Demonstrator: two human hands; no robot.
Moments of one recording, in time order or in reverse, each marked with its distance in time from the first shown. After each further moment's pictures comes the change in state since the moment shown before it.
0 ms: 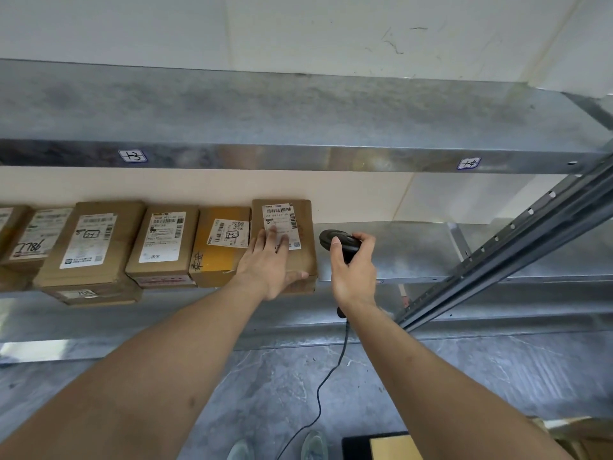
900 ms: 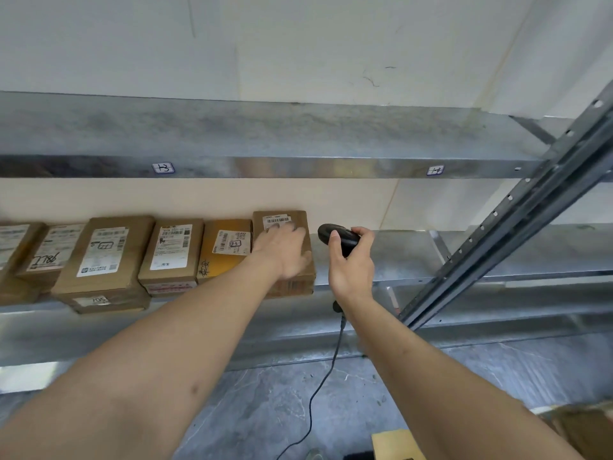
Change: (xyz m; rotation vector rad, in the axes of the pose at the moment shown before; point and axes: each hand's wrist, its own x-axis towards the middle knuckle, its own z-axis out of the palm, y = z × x) left_hand -0.034 0.026 -0.073 -0.063 0.167 0.121; right_hand -0.037 -0.037 -0.020 0.084 0.062 -0.035
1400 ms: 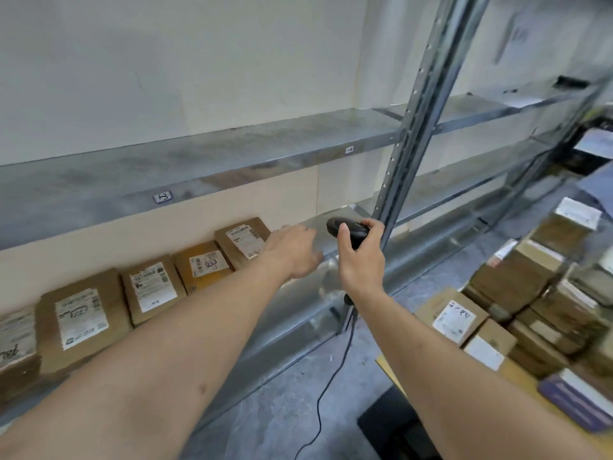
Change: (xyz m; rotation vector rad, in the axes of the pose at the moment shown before) left_hand -0.097 0.017 -0.044 0.068 0.061 0.545; right_hand -0.160 -0.051 -0.024 0.018 0.503 0.000
